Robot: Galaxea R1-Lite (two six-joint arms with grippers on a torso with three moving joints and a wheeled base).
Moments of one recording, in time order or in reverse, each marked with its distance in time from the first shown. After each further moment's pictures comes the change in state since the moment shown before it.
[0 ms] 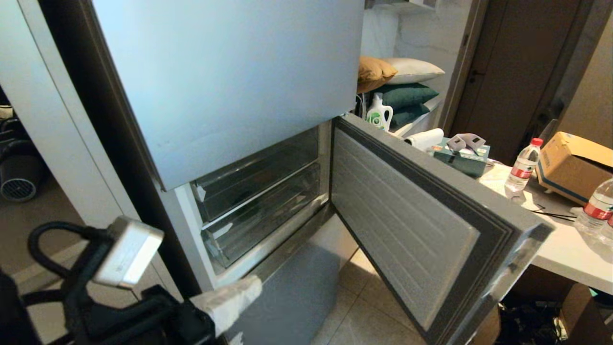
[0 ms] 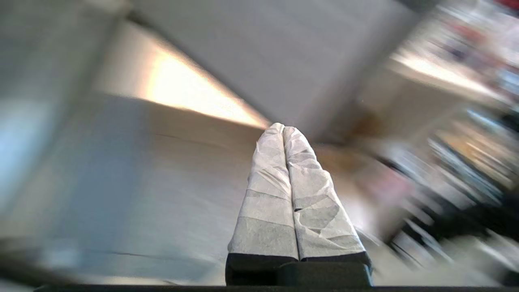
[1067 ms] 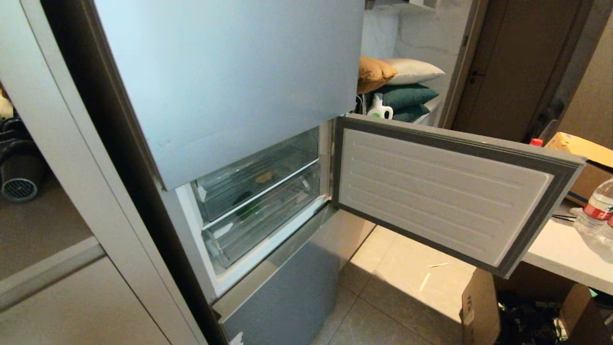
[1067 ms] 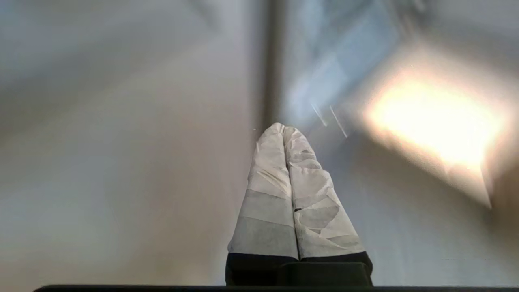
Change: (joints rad) left arm 0.905 -0.812 0.332 0.532 -0.260 0.337; right arm 0.000 0.000 0.000 0.000 -0.001 0.000
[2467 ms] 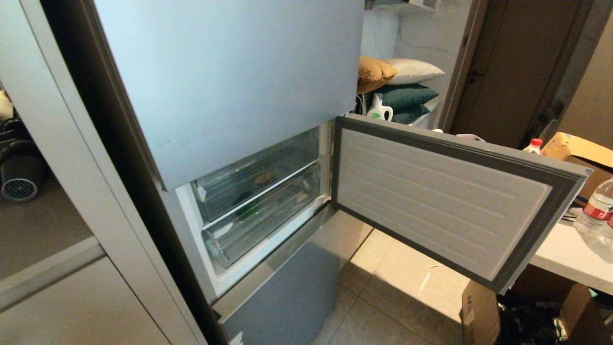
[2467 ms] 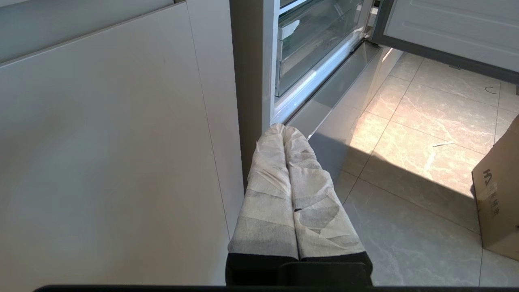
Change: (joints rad) left arm 0.041 -0.407 0.052 0.185 -0.049 -0.030; right arm 0.000 0.000 0.000 -0.001 -0.001 0.039
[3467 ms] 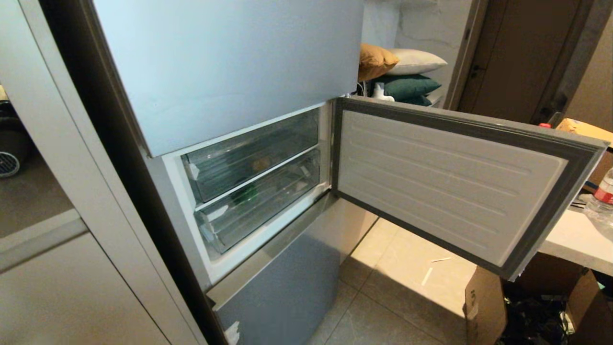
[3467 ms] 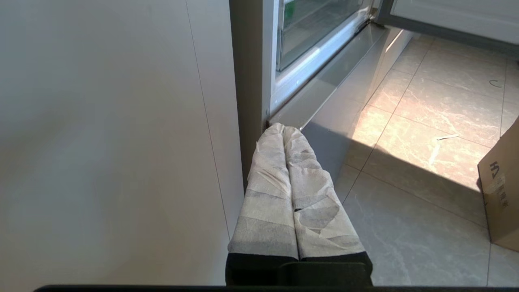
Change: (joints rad) left arm 0.000 0.000 0.000 0.000 0.000 0.000; right arm 0.000 0.000 0.000 0.000 -0.002 0.012
